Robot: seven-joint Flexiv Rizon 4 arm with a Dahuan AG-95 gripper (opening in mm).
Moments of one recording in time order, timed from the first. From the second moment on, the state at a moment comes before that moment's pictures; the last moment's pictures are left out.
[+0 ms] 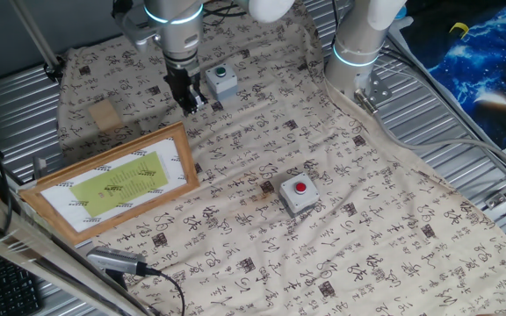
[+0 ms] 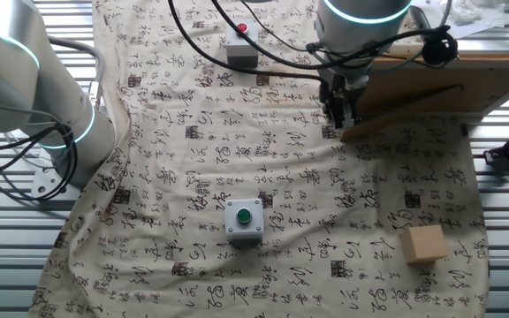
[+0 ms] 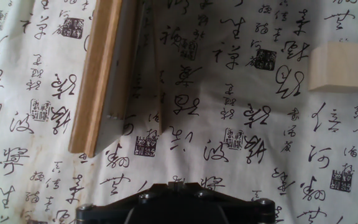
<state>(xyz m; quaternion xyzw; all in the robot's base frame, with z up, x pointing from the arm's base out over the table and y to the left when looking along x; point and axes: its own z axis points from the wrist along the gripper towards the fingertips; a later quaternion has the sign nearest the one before) 0.496 -0.007 0.174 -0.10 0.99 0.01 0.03</state>
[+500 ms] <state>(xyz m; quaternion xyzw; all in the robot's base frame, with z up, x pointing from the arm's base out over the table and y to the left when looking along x) 0.496 -0.007 0.174 -0.10 0.99 0.01 0.03</state>
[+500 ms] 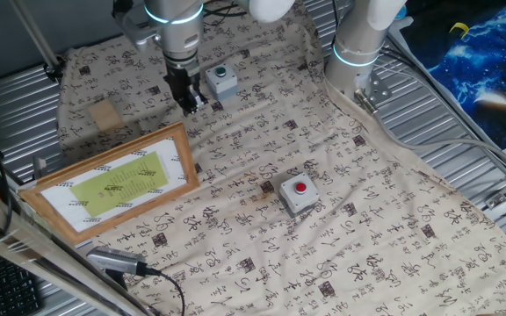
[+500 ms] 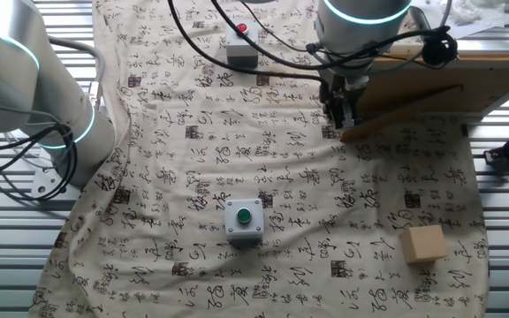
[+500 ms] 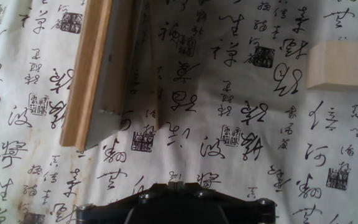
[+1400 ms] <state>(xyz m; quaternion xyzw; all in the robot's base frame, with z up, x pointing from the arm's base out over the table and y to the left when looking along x) 0.569 -0.111 0.175 -0.19 0.98 0.00 0.01</state>
